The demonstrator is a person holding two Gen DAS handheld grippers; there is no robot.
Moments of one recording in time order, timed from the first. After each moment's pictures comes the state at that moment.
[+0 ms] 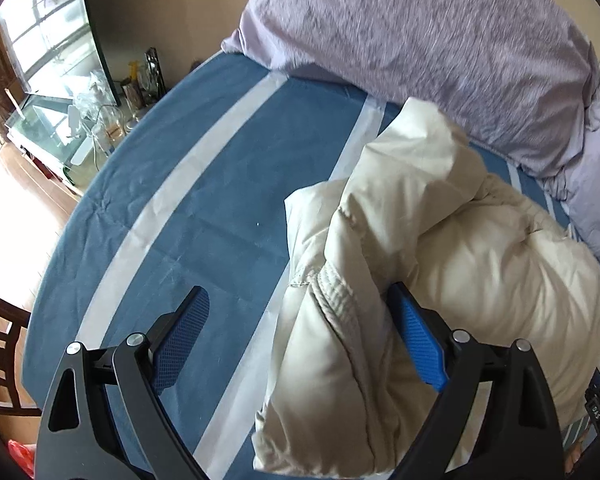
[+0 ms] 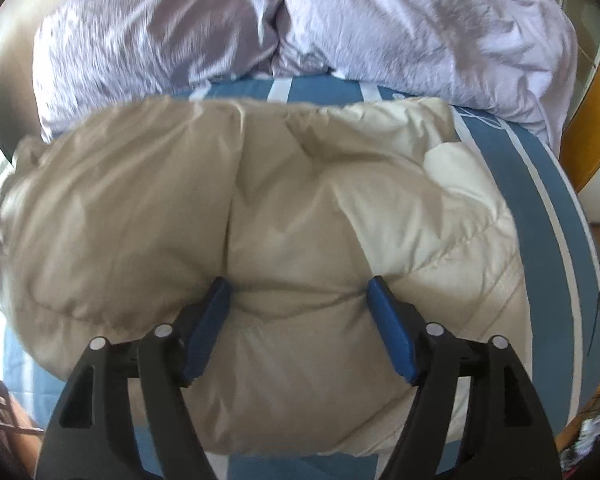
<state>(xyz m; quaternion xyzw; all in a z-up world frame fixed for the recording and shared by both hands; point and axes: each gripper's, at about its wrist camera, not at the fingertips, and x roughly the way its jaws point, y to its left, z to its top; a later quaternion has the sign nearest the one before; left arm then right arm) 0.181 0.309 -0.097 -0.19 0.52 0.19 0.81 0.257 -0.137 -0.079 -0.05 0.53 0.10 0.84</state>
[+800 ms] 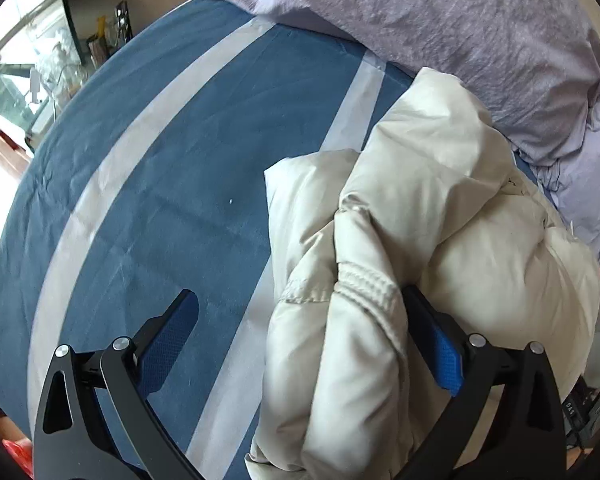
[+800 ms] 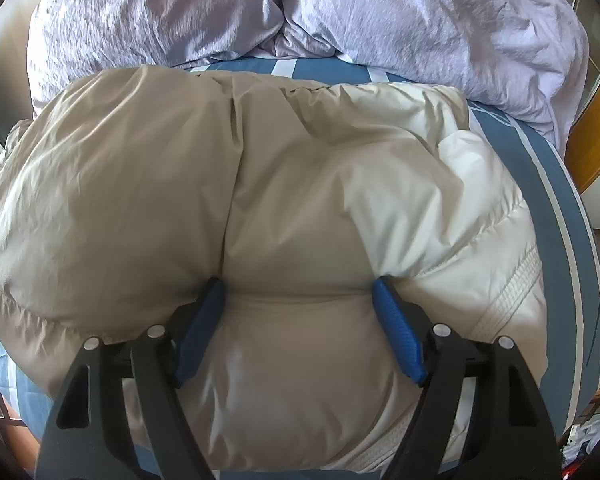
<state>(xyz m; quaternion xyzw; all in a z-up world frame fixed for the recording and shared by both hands) 0.196 0.324 -0.133 -0.24 0.56 0.13 0.78 0.261 -0.132 -0.099 -0.06 0.54 0.10 0.83</state>
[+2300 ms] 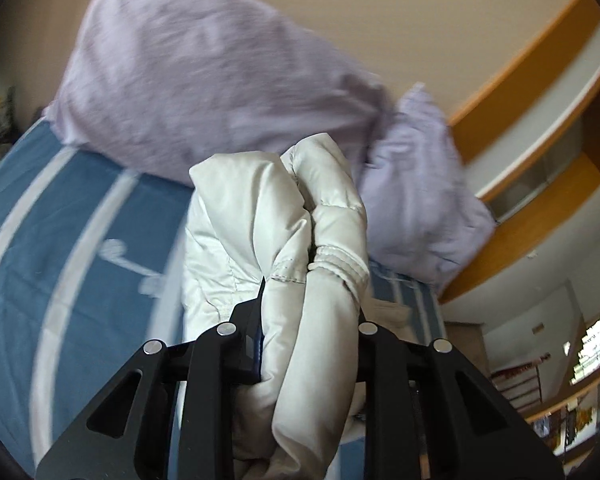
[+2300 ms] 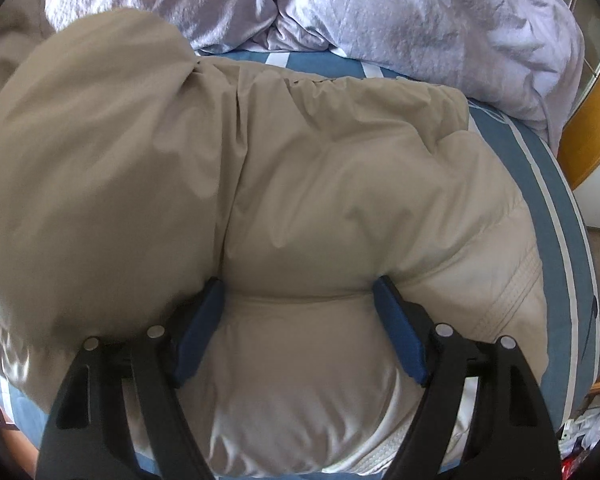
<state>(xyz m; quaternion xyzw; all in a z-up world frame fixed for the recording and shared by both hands) 0.213 0.183 0.036 -0.30 0.38 -0.08 0.87 0.267 -0.128 -0.102 -0.07 0.55 0.08 0.83</state>
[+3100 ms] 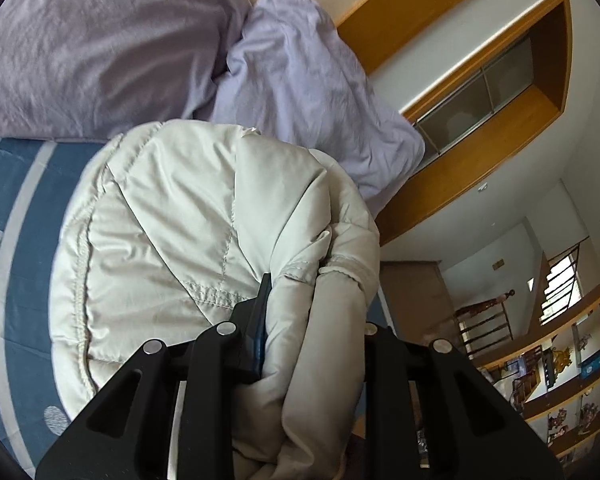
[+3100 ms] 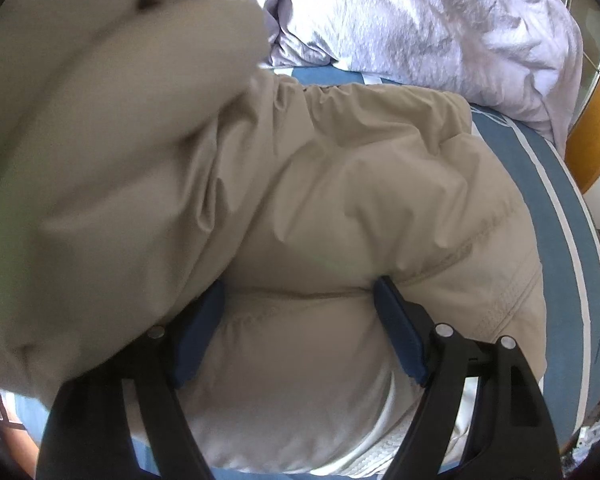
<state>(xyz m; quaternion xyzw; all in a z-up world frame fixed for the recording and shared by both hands) 0.237 -0.003 0.029 -0.27 0.43 -0.20 0.84 0.257 -0.147 -0.100 -0.04 0.51 0.12 0.85</state>
